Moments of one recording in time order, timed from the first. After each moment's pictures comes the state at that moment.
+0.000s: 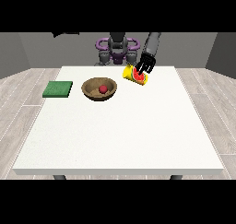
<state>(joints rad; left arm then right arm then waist) -0.80 0.17 -0.19 -0.59 -0.80 0.80 -0.10 -0.24 -0.25 -0.24 -1.74 -0.29 0.10 0.14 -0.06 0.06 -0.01</state>
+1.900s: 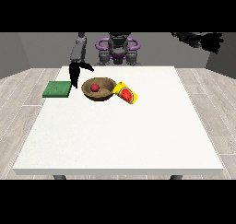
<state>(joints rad) -0.96 0.62 0.35 -0.93 0.28 -0.23 -0.26 -0.37 -0.12 -0.24 -1.35 -0.24 0.03 -0.14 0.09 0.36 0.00</state>
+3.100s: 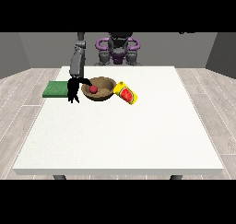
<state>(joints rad) -1.13 0.77 0.39 -1.07 0.39 -0.26 -0.03 -0.60 -0.19 -0.37 -0.81 -0.29 0.10 -0.45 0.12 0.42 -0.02</state>
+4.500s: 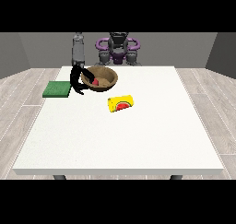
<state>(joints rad) -1.06 0.82 0.43 -0.84 0.40 -0.33 -0.09 -0.72 -0.24 -0.13 -0.86 0.03 -0.28 0.09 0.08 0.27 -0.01</state>
